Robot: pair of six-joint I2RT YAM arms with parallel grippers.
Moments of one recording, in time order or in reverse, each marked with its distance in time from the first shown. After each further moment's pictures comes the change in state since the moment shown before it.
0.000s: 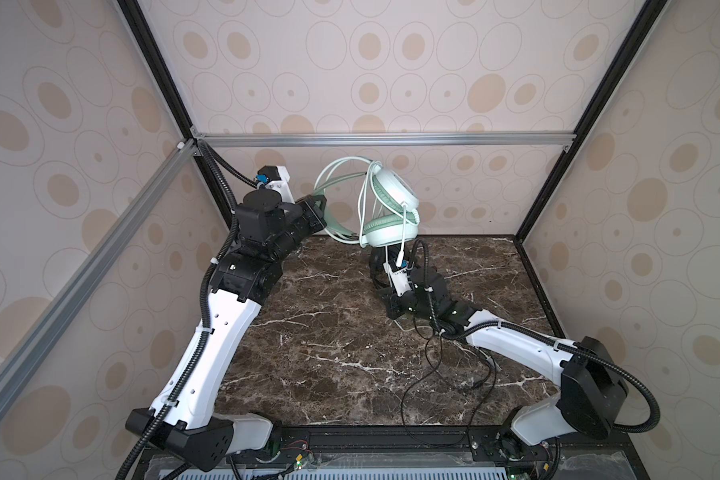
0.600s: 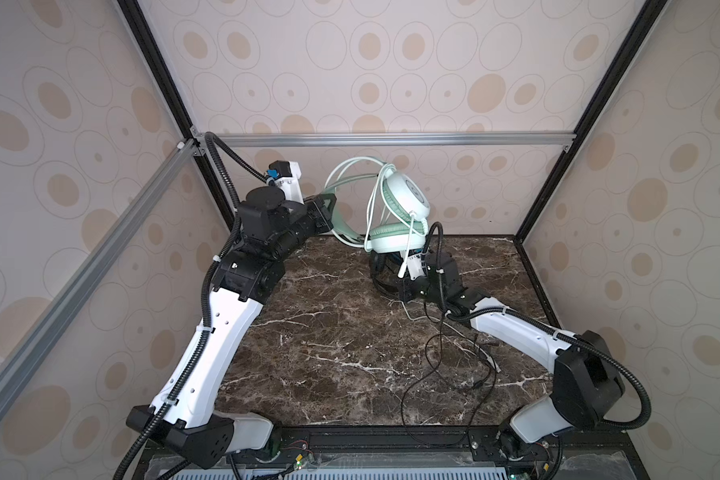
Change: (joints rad) left arm -0.027 0.000 0.035 -0.019 0.077 0.100; right arm -0.157 0.023 0.047 -0.045 -0.055 -0.018
